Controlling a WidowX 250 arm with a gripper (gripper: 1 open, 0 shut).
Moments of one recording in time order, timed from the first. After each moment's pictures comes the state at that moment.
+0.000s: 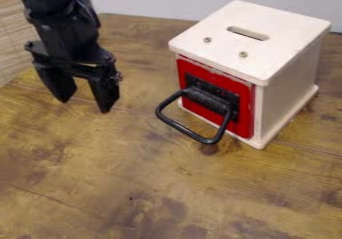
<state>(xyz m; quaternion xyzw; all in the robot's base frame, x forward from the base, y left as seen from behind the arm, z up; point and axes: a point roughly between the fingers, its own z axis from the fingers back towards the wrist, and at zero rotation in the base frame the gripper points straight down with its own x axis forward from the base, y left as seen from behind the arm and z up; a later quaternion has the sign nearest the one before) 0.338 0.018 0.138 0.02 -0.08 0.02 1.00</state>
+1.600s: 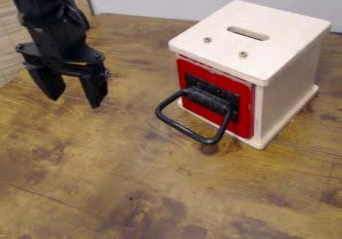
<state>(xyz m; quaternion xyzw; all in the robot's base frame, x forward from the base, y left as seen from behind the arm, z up) 0.352 0.045 0.131 0.03 -0.09 0.06 0.99</state>
